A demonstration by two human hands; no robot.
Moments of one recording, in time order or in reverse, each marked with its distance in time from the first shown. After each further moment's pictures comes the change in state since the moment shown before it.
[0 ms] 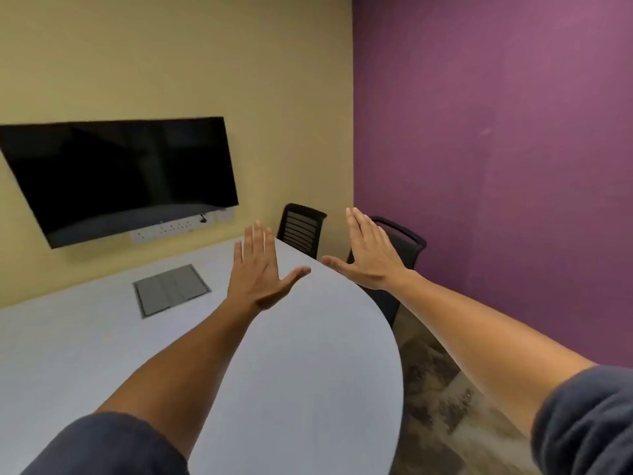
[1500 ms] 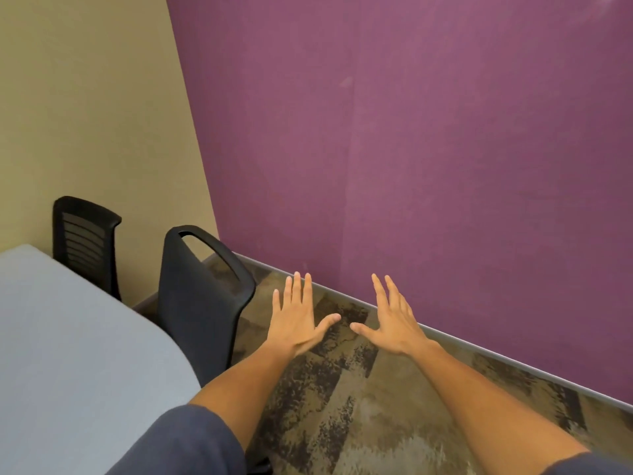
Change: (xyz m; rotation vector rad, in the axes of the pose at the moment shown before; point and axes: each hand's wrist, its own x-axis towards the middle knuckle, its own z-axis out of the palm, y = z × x) left_hand 0.324 0.457 0.468 -0.277 -0.411 0.381; right_hand 0.014 0.628 0.088 0.006 -0.256 0.656
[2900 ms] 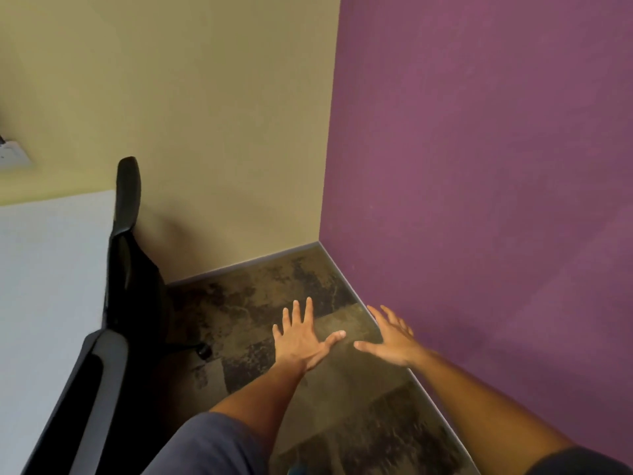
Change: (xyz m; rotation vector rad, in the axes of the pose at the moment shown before) left_hand 0.499 -0.279 0.128 -0.227 -0.060 -0.871; right_hand 0.728 -0.033 0.142 -0.070 -0.631 -0.321
